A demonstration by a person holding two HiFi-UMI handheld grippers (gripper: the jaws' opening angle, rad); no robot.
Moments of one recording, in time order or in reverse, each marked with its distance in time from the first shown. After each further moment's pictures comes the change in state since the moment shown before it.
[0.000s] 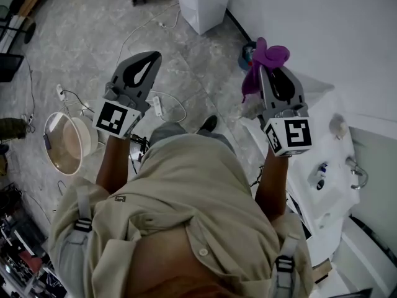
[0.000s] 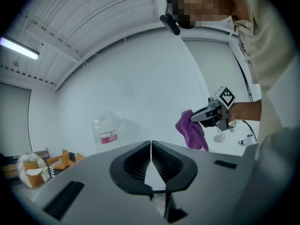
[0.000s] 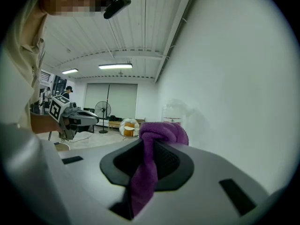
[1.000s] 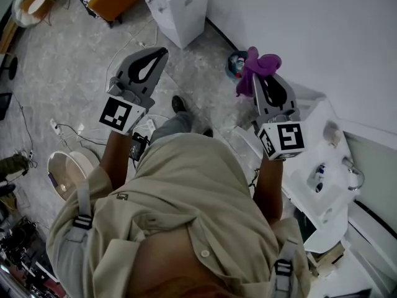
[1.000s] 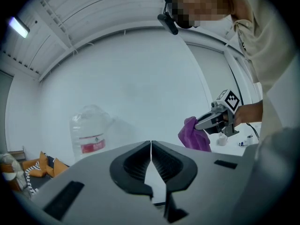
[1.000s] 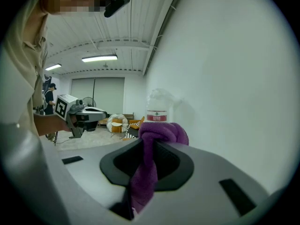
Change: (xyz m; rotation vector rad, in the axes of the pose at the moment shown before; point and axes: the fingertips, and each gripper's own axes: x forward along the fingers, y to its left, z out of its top) left arm 0.198 0.088 -0.002 -0.029 -0.040 -0.181; right arm 0.119 -0.107 -0.025 0.068 0.092 -0.124
